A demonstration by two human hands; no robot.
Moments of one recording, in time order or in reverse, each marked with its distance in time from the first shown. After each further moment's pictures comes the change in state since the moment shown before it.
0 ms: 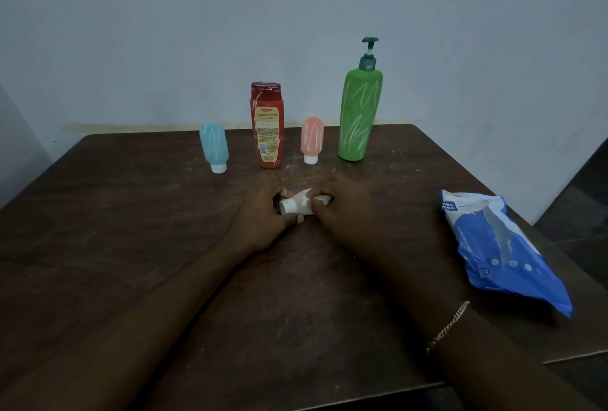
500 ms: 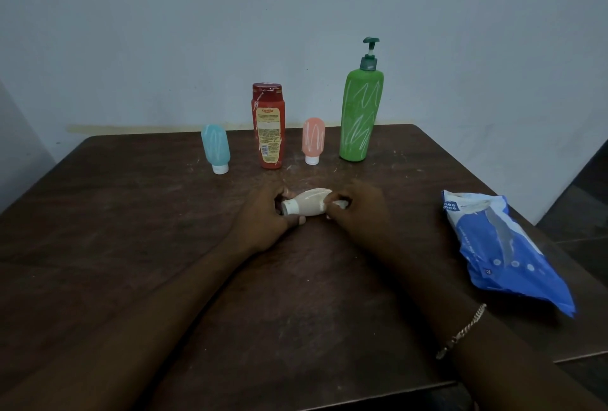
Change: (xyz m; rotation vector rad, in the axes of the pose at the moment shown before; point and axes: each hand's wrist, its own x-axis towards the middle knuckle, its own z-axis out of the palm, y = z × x) left_hand 0.002 -0.001 0.000 -0.018 -0.011 0.001; right_hand -0.003 0.023 -0.008 -0.012 0.038 0.039
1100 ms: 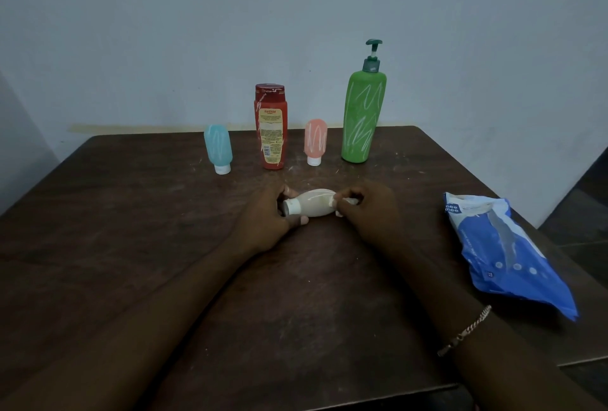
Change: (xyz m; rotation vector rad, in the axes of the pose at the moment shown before) left_hand 0.001 -0.005 0.002 -0.055 -0.006 0.035; right_hand 0.003 0.010 -0.005 0.063 0.036 0.121
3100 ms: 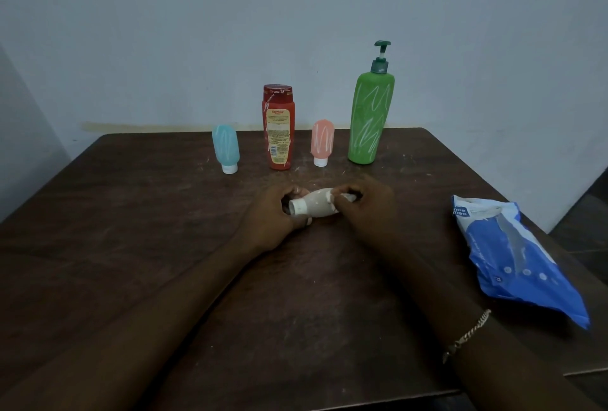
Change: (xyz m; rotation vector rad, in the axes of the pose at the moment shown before) left_hand -0.004 0.008 -0.006 -0.016 -0.024 0.016; right_hand -0.004 -0.019 0.006 0.033 0.096 -0.102
